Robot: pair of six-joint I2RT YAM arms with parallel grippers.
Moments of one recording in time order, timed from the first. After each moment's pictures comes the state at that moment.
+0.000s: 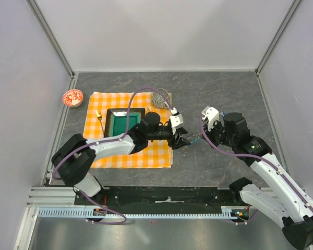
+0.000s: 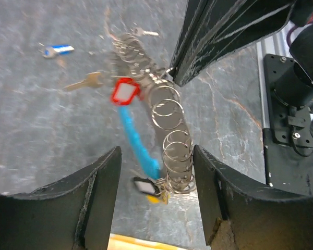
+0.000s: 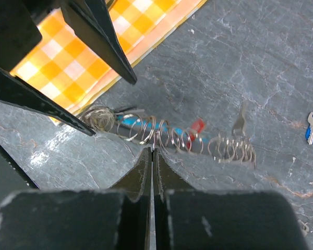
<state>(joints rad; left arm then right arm) -0.87 1.53 0.84 0.47 0.53 0.08 0.47 0.83 0.82 -0.60 -0.26 -0.21</state>
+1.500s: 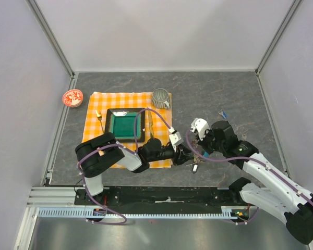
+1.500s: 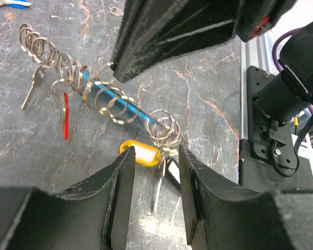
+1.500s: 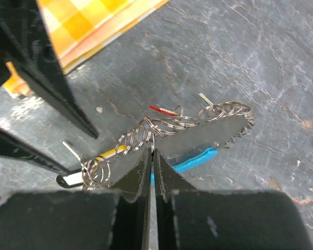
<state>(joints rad) -1.04 1.82 0.58 1.16 0.31 -0.24 0.57 0.88 0.63 -0.46 -0.15 -0.33</state>
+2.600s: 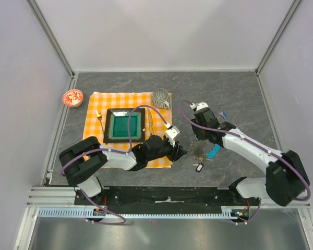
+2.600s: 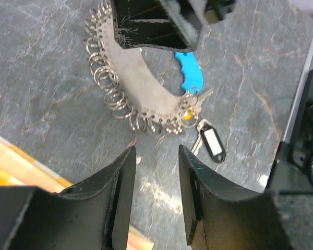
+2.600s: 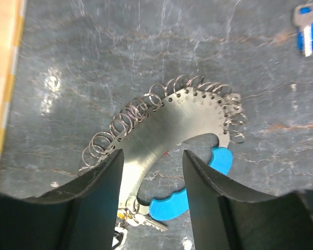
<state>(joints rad) -1.04 1.63 0.57 0.77 0.08 -0.27 0.57 1.37 0.83 -0.44 0.29 0.16</state>
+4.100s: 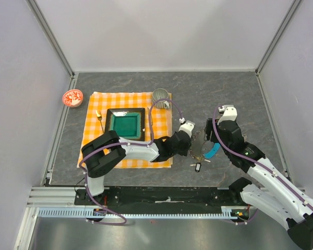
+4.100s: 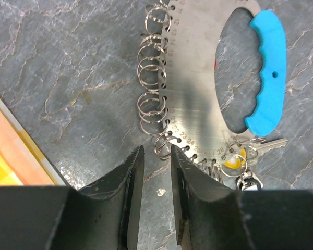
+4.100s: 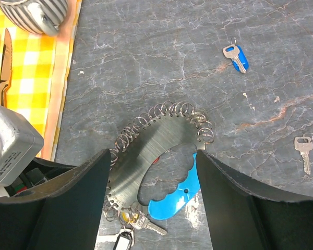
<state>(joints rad) -1.12 1.87 1.02 0.20 -0.28 -0.46 0.56 0.79 0.64 -0.37 0.41 0.33</state>
